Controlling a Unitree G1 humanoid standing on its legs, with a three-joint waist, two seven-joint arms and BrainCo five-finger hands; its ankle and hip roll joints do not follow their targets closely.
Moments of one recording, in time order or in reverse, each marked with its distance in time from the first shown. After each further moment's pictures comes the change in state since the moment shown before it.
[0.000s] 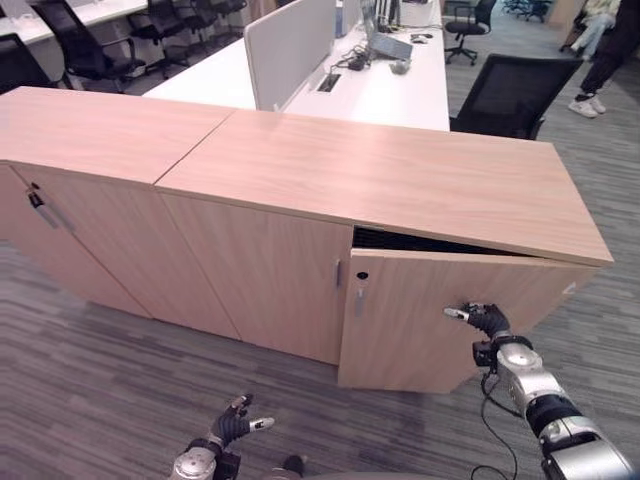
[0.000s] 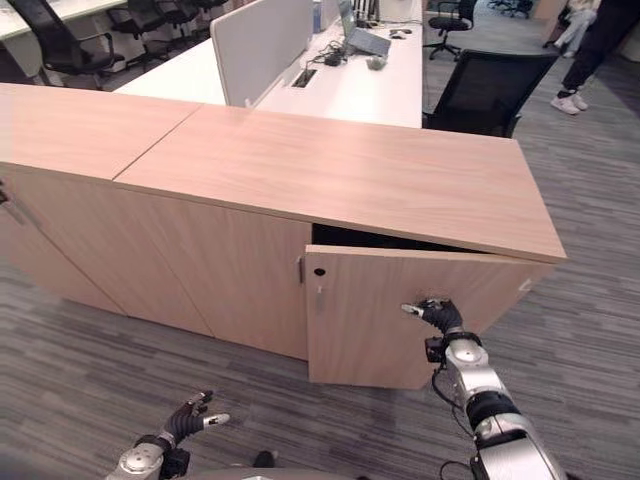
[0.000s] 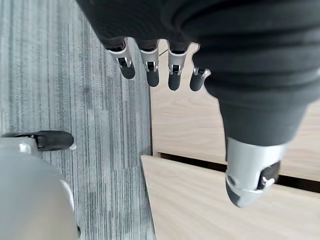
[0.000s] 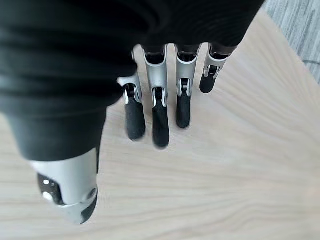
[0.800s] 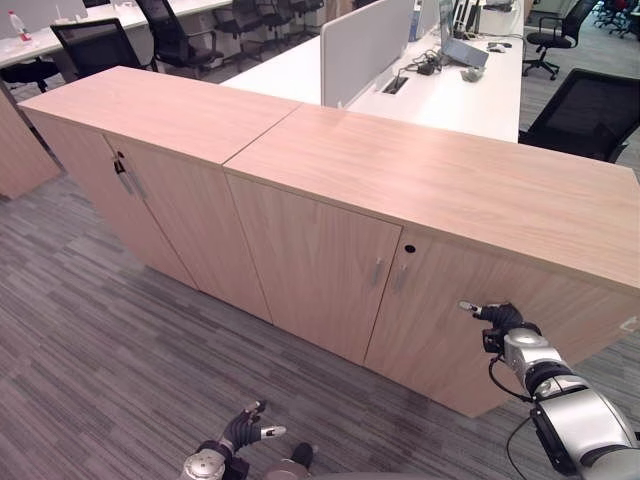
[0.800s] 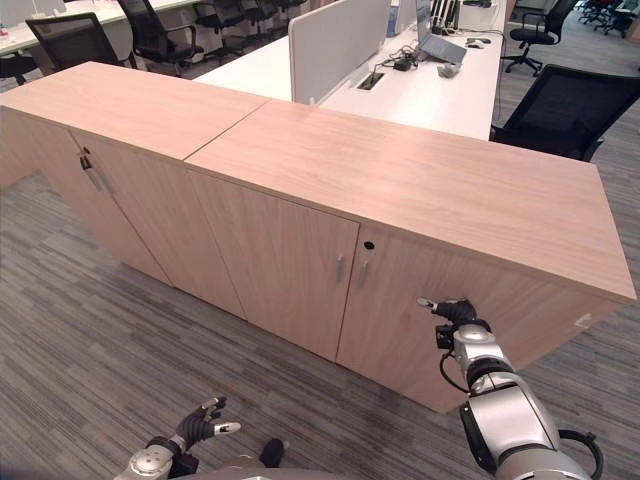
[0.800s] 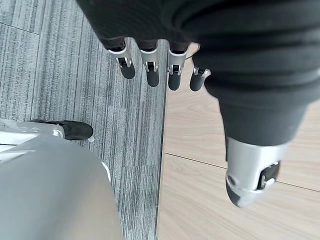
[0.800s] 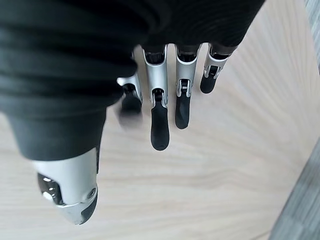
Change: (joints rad) left arm -0.009 0.000 -0.081 0.004 -0.009 0.009 -0.007; right arm -0.205 0.027 0.033 0.318 0.089 0.050 -0.017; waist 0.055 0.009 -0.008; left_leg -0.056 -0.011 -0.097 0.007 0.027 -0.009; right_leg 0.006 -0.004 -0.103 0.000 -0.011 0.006
